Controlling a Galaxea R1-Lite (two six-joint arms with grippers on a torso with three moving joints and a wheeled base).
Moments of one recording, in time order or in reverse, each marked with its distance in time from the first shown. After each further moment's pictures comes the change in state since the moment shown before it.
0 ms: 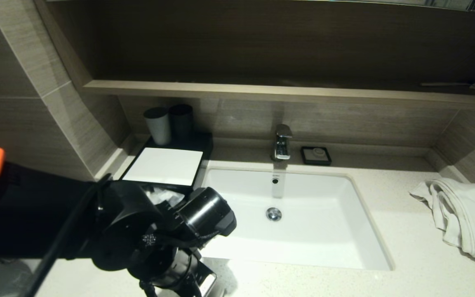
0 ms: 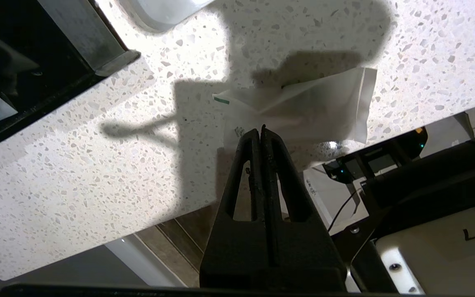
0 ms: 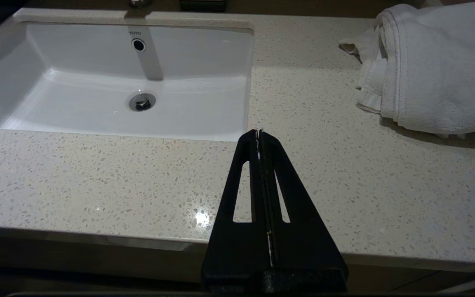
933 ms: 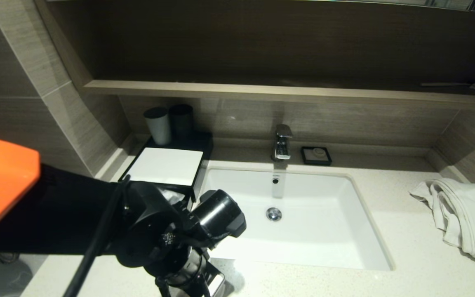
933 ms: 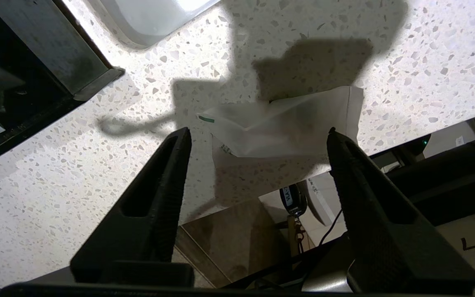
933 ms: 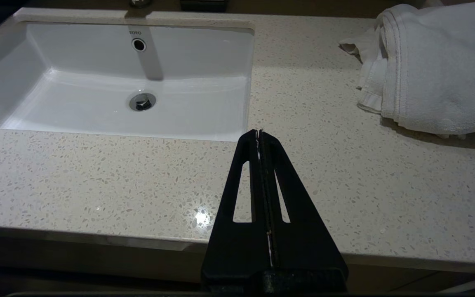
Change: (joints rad) left arm -0.014 0.054 -0.044 0.011 -0.001 0.003; right arm 0.000 0.000 0.000 0.000 0.000 0.000
